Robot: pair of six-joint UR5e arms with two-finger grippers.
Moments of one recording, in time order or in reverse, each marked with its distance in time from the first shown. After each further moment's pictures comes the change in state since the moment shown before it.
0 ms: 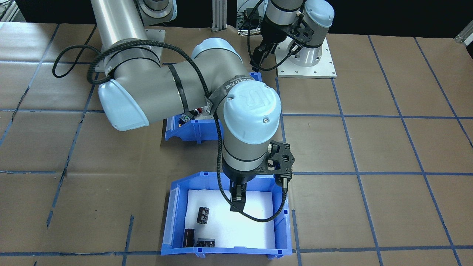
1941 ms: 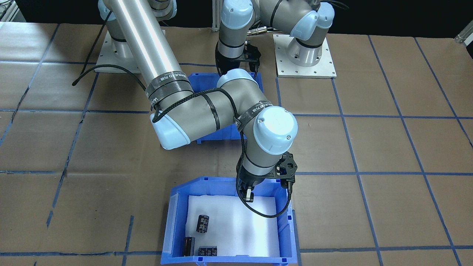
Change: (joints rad) left arm -0.278 -0.307 -0.129 0.514 0.010 -0.883; right arm 0.057 0.025 0.165 -0.182 -0.100 0.066
